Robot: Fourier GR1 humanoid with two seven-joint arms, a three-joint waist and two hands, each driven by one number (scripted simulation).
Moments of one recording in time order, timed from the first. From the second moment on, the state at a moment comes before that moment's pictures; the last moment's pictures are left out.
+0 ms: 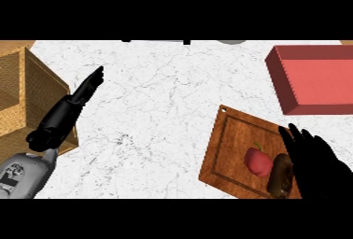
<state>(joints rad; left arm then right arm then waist) -0.28 0.51 -0.28 -1.51 0.14 0.03 -0.11 -0.15 -0.76 0.62 -2.20 0.62 0.33 1.19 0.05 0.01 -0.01</state>
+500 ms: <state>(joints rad) -0.29 0.49 -0.27 -1.49 0.13 0.03 -0.09 -0.26 -0.55 0.69 -1.99 0.74 0.39 1.22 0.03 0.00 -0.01</state>
